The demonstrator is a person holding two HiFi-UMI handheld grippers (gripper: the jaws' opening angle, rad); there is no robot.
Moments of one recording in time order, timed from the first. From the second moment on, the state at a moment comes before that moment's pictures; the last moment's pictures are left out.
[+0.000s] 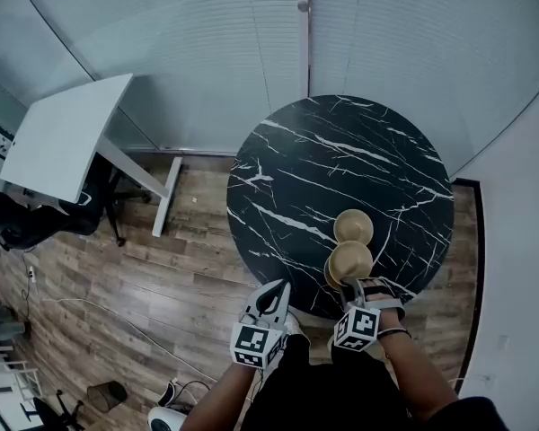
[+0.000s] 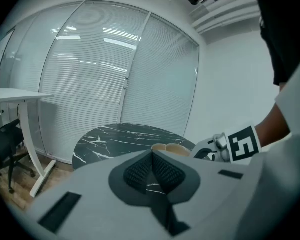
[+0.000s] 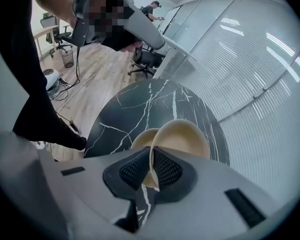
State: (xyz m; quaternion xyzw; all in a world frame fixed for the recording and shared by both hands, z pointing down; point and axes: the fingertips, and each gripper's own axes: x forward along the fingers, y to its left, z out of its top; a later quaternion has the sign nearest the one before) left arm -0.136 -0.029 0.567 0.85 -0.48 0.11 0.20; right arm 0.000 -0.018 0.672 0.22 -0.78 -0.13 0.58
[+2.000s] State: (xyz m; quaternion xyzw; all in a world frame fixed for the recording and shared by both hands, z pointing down) left arm -0.108 -0.026 0.569 0.82 -0.52 0.17 0.19; right arm 0.007 -0.011 0.607 0.27 -0.85 -0.04 0.44
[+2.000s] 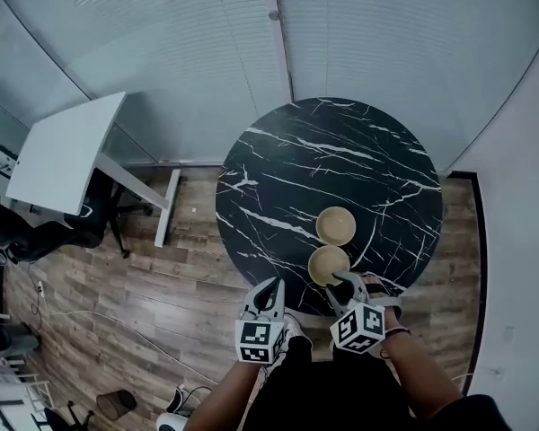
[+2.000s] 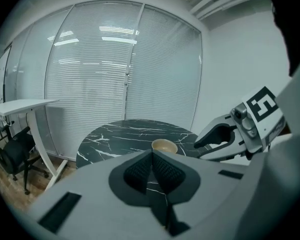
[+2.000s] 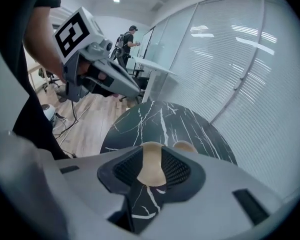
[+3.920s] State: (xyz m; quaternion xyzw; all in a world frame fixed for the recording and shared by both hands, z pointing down) left arm -0.047 -0.058 0.541 0.83 -0.51 0.16 0.18; right arm 0.098 -0.092 0.582 0.43 -0.85 0.16 0.27
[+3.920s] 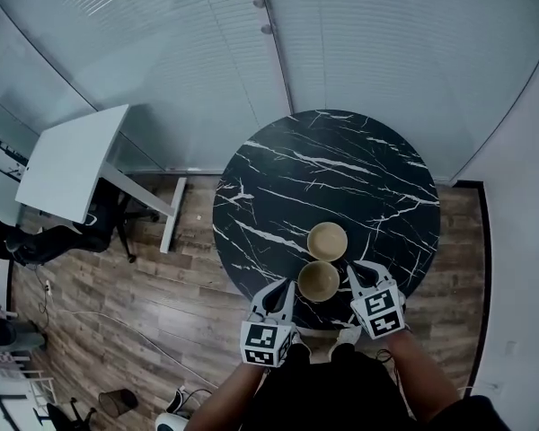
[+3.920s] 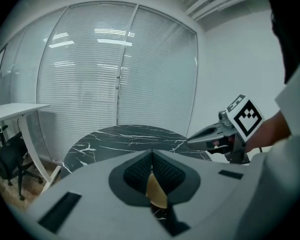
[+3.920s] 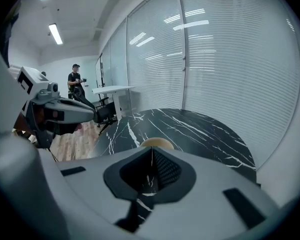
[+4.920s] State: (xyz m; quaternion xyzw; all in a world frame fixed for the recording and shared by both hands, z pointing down) left arm -0.057 -0.081 0.558 0.83 -0.51 0.18 0.17; right arm 0.114 -0.179 0.675 0.47 -0.77 0.33 0.28
